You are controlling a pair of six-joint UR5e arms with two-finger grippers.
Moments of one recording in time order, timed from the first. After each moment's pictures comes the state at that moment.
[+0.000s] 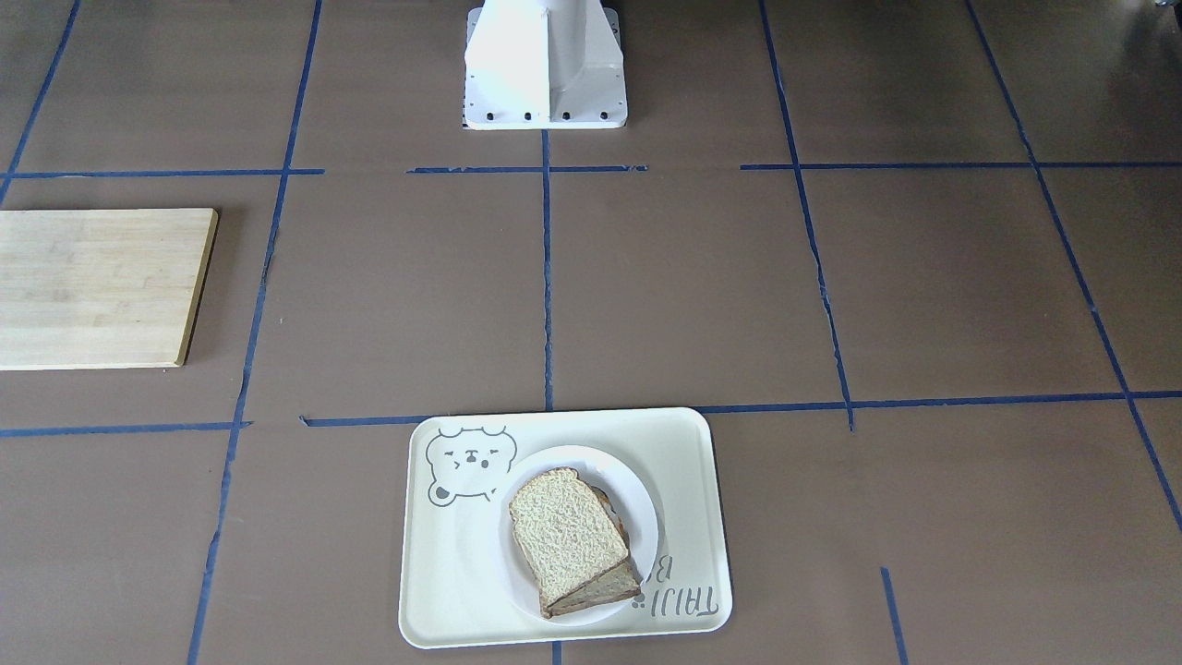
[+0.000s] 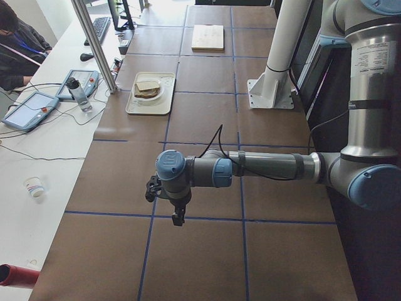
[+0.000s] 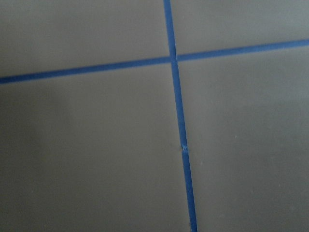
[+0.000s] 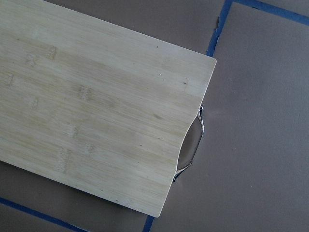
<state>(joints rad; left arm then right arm) -1.54 -1.47 -1.67 -1.53 -2.35 0.11 1.54 -1.80 1.85 -1.75 2.38 -0.39</state>
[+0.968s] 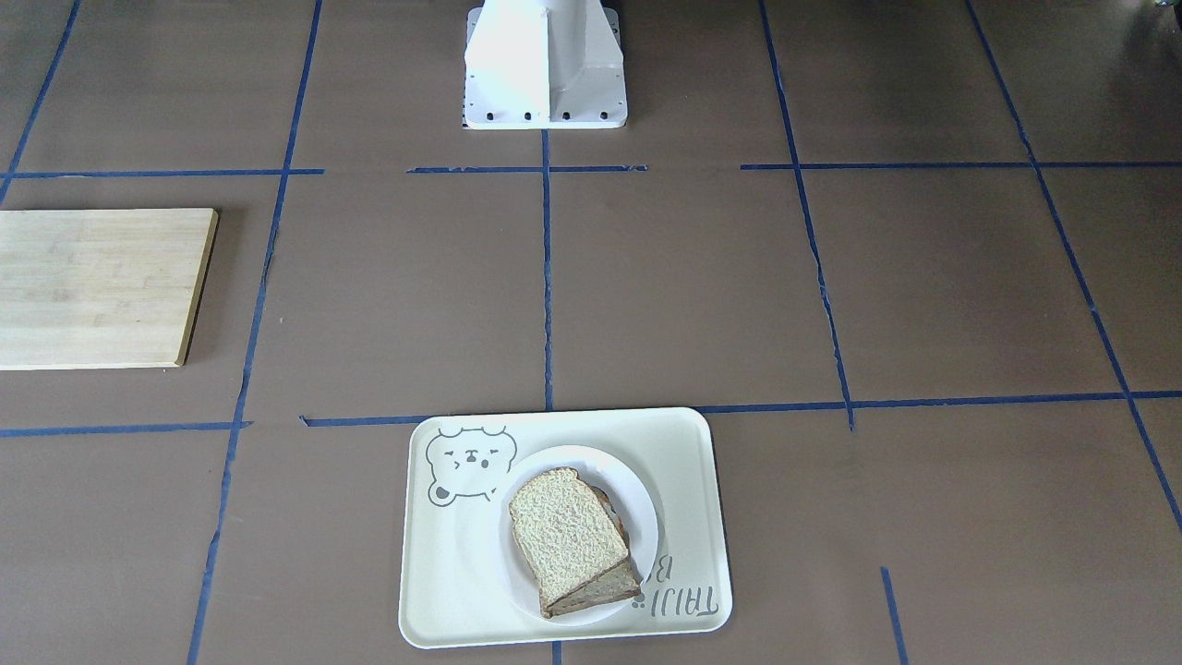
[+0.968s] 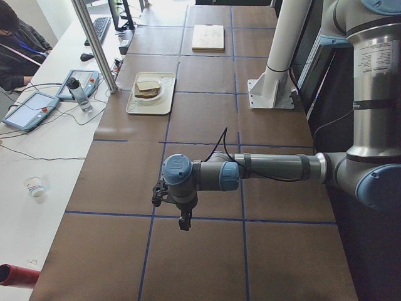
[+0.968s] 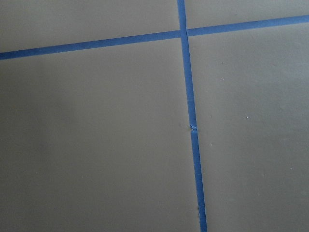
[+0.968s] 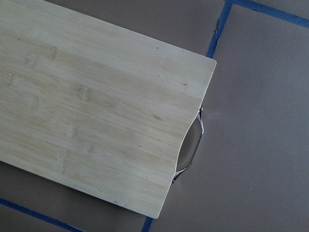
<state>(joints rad) -1.54 -1.45 -1.67 -1.54 -2.33 0.12 1.54 -1.81 1.85 -1.73 2.38 -0.39</state>
